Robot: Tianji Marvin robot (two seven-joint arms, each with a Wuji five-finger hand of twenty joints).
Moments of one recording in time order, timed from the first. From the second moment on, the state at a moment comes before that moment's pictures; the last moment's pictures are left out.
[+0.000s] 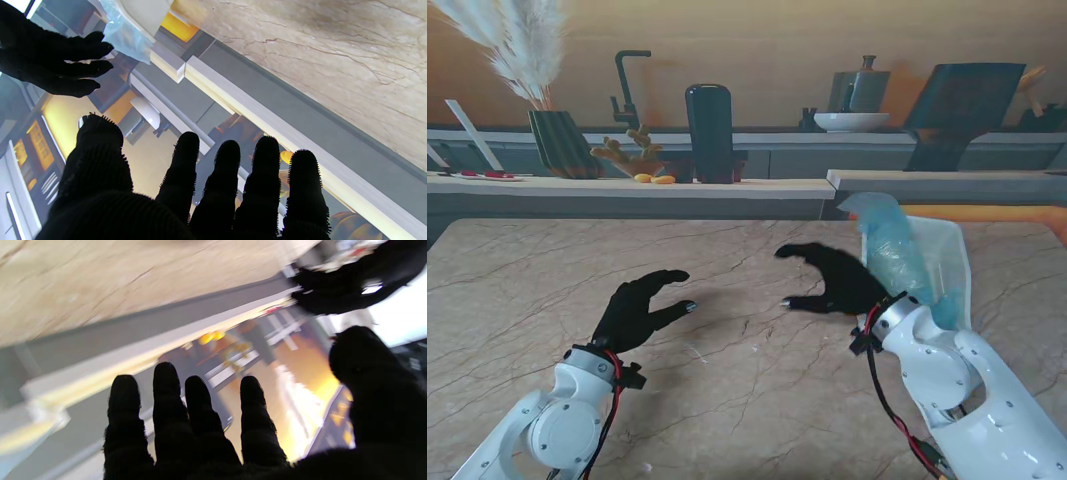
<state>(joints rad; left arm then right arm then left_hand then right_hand) 1.74 -1.14 -1.28 -1.76 0.57 -0.14 0.21 -1.58 -1.08 1.33 -1.75 -0.58 -0.29 0.13 0.81 -0.17 -0.03 -0.05 0.54 0.14 0.28 0.43 0.58 0.25 0.17 0.35 0.47 0.32 0.29 0.44 0.10 0.33 0.71 0.44 0.40 -0.55 0.63 0.01 0.33 -0.01 0.40 0.59 0.43 0.27 0.44 0.29 0.54 0.22 0.25 0.43 0.24 0.31 0.52 0.79</state>
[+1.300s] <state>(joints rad) 1.94 -1.11 -1.46 -1.90 0.56 -0.43 0.08 -1.81 -1.10 1.35 -1.83 -0.63 -0.64 -0.11 0.76 -0.31 0.00 -0.05 0.46 0.14 0.21 0.36 0.51 0.25 0.12 0.32 0.43 0.32 0.21 0.38 0.15 0.28 0.48 0.38 0.29 -0.58 0.65 -0.02 0.32 0.04 0.39 0.61 0.44 0.22 0.40 0.32 0.53 0.19 0.19 0.42 0.26 0.33 0.52 0.78</state>
